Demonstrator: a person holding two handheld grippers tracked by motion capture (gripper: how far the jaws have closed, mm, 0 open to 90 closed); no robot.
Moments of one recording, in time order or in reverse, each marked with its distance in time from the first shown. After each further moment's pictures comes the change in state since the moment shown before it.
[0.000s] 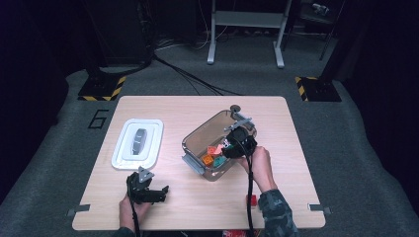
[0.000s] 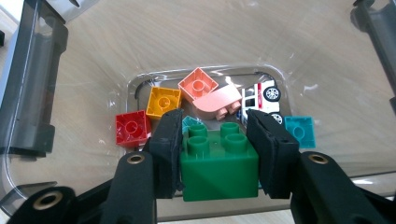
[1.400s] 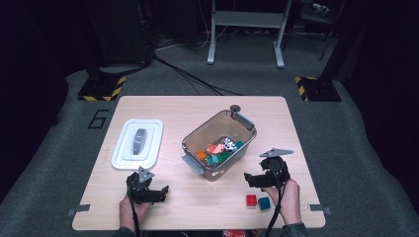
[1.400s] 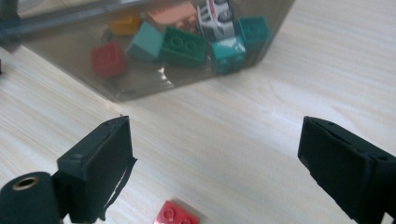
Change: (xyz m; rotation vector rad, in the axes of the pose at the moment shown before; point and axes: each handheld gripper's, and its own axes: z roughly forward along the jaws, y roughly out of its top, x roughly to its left) left arm 0.000 0.000 0.000 0.000 0.002 0.001; right arm -0.016 -0.111 -0.042 -0.088 -0.048 0.208
